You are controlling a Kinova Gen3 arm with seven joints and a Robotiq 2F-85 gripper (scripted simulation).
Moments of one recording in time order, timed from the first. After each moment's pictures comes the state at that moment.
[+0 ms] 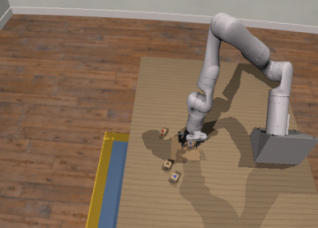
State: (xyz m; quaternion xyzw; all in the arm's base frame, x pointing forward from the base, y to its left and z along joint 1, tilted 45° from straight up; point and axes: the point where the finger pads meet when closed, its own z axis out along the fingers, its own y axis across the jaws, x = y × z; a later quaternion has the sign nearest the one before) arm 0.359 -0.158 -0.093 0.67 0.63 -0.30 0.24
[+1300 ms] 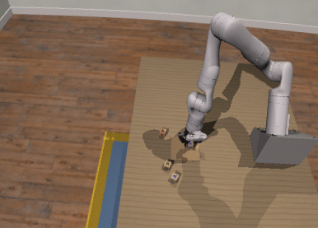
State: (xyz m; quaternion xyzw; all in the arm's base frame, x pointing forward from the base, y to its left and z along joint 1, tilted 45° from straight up) arm 0.360 -0.158 -0.093 0.67 0.63 -0.30 0.24
